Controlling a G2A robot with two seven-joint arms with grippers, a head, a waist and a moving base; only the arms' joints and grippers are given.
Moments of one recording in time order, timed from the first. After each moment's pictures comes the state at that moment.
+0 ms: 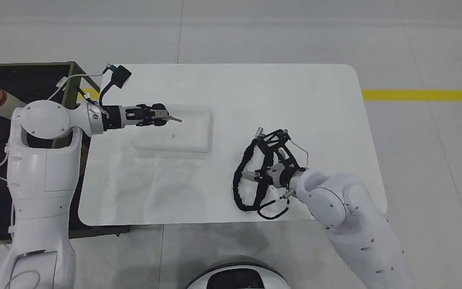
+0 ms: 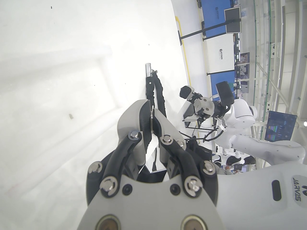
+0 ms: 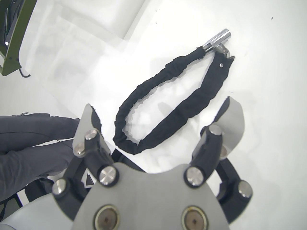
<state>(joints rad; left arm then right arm) 0.96 -1.01 -1.55 -1.46 0.00 -0.13 -1.39 -1.39 -1.20 1.13 -2.11 -0.92 0.08 1.09</state>
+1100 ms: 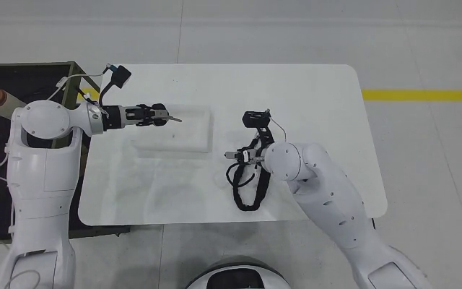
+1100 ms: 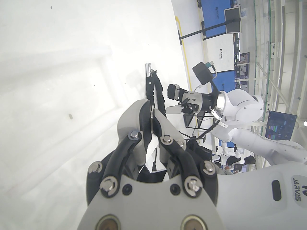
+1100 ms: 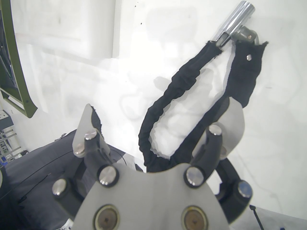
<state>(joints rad) 0.96 -1.01 -1.55 -1.46 0.00 -0.13 -1.39 -1.05 -1.35 0.95 -1.79 -0.91 0.56 1.23</state>
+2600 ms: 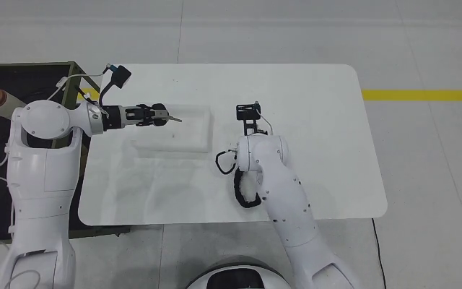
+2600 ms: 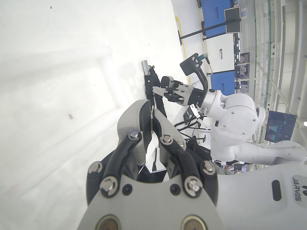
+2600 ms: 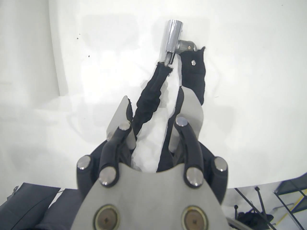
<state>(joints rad) 0.96 -1.01 -1.55 -1.46 0.00 -0.13 -1.39 -1.08 -1.83 1.14 -1.52 -1.84 0.39 1.43</state>
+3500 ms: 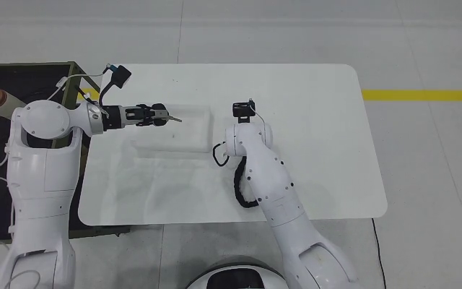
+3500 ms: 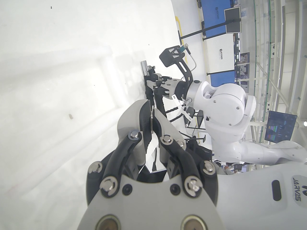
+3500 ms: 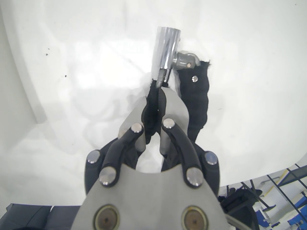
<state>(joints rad) 0.96 -1.01 -1.55 -1.46 0.00 -0.13 -1.39 -0.94 -1.91 1.20 -1.22 -1.89 0.41 1.41</state>
